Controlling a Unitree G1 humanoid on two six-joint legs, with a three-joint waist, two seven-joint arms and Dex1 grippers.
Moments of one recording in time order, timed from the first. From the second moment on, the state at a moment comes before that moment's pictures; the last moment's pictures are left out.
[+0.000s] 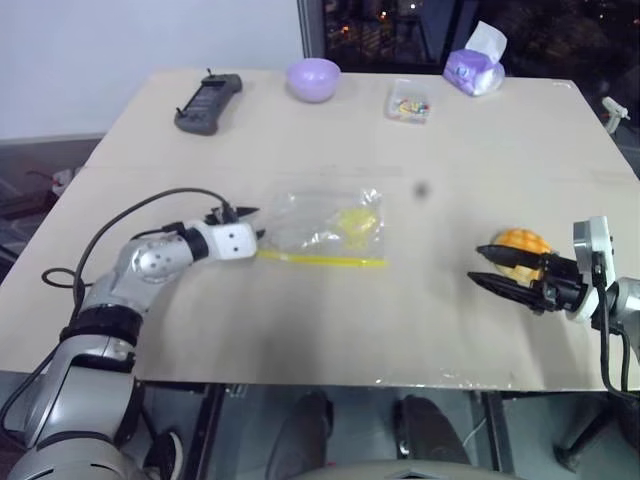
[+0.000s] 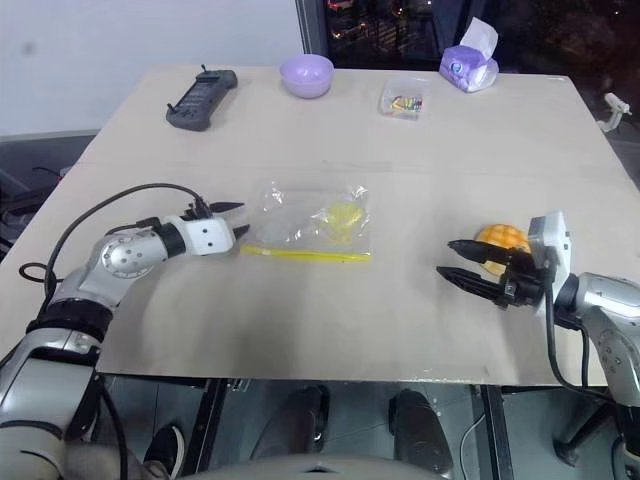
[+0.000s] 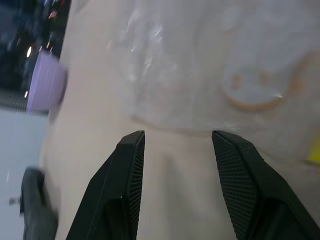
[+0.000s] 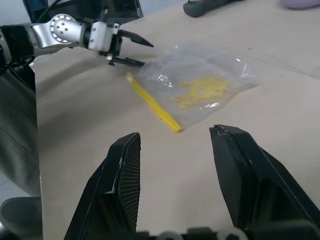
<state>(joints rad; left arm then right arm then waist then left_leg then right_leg) -0.58 0.84 -0.19 0.73 0.31 -0.76 -0.59 -0.03 -0.76 -0.26 -0.32 0.69 0.42 1.06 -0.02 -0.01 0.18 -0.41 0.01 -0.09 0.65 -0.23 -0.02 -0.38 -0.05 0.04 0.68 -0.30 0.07</state>
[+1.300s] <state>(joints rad) -0.39 0.47 0.19 0.13 -0.63 0.78 -0.48 -0.02 -0.76 -0.25 -0.32 0.68 0.41 1.06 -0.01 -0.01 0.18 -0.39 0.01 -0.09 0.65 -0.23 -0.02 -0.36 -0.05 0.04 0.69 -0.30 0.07</state>
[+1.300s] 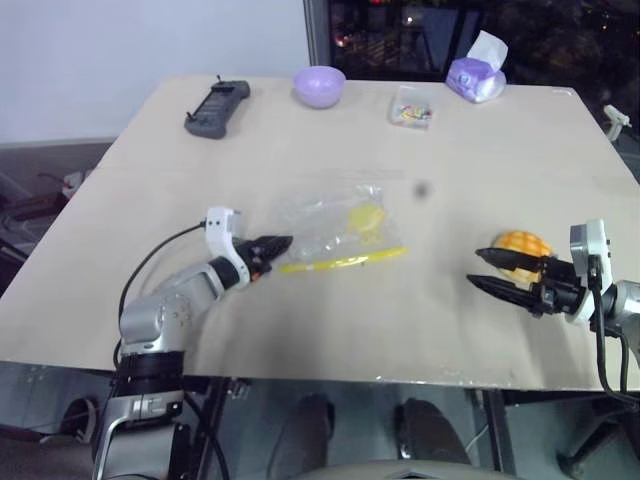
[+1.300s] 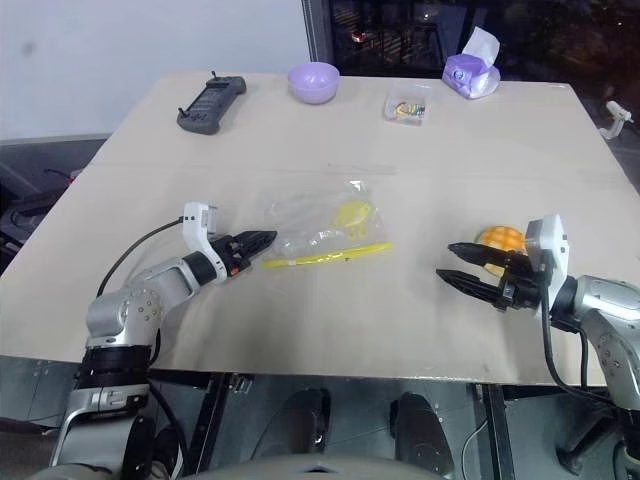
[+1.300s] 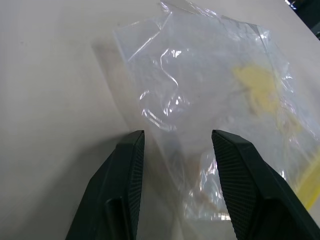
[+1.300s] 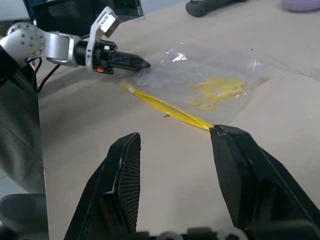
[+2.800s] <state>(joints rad) -0.57 0.05 0.54 0.01 -1.59 1.23 0.45 -0.28 -0.56 0.15 -0.04 0.04 0.03 0.80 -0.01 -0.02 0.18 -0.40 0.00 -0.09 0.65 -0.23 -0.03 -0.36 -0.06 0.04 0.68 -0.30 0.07</state>
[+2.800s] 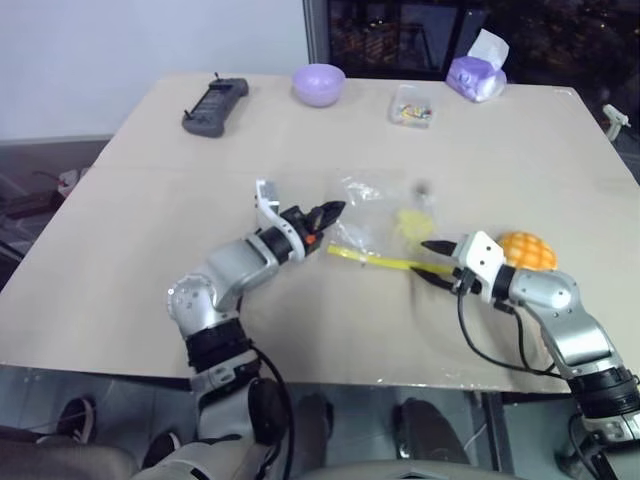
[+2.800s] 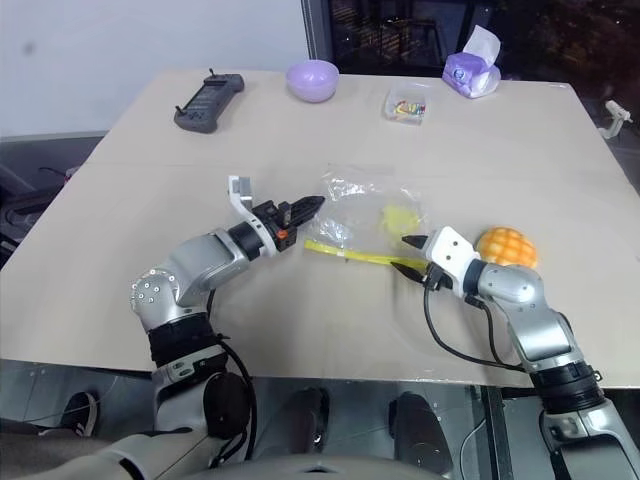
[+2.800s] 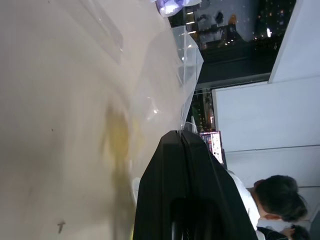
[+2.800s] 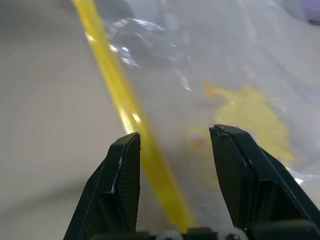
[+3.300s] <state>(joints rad) -0.48 0.27 0.27 -0.15 -1.31 0.93 0.22 -0.33 -0.50 0.15 0.02 -0.01 0.02 0.73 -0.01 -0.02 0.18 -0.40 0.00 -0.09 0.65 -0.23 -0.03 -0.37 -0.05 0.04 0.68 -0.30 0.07</state>
